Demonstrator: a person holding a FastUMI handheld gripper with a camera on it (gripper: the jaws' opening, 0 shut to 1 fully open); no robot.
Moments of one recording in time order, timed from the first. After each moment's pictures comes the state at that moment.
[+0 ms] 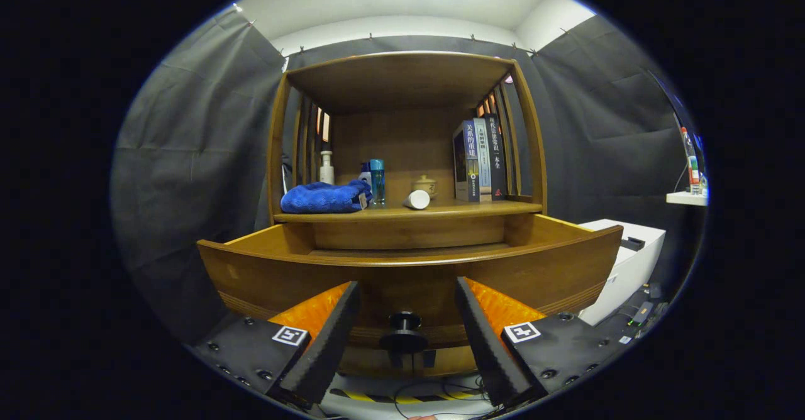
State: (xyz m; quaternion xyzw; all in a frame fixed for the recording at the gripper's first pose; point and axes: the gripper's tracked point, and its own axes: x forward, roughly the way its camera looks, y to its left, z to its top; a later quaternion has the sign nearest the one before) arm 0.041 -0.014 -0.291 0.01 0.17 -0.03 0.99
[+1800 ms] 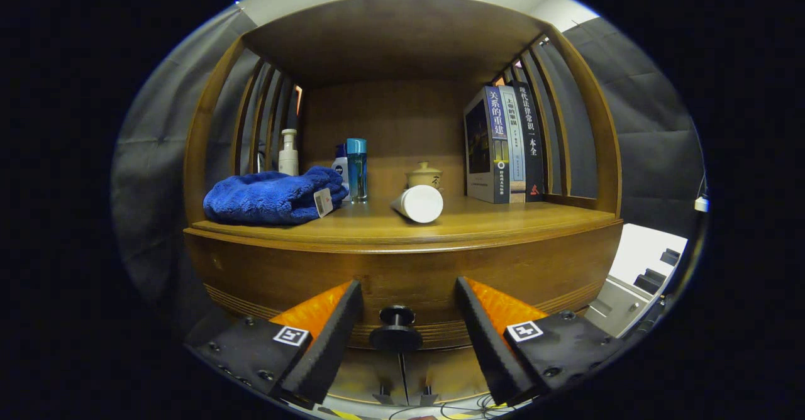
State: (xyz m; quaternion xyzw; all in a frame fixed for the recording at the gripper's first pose) arm 0.189 -0.066 -0.359 -0.01 0.17 -0.02 0.99
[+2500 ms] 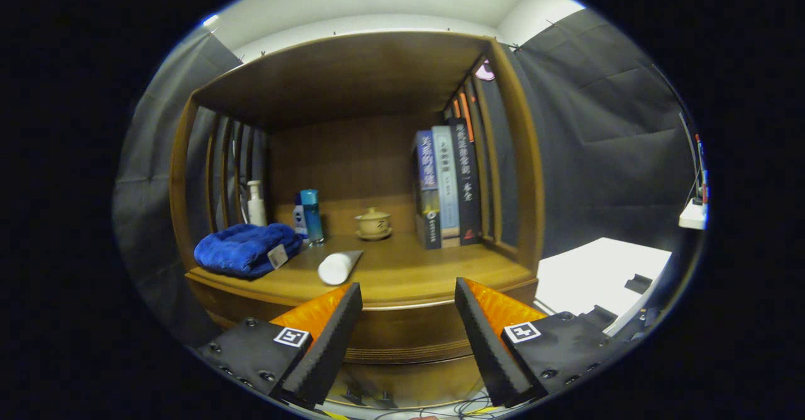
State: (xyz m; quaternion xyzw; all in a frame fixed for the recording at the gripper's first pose) arm 0.168 -0.191 -0.231 0.01 0.12 -0.07 0.99
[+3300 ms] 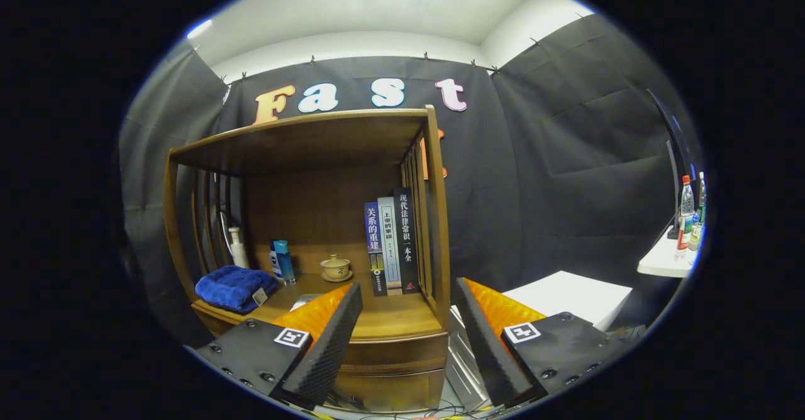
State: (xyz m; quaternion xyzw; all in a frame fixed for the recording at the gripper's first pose) arm 0.136 -0.259 -0.110 -0.01 0.10 -0.10 0.99
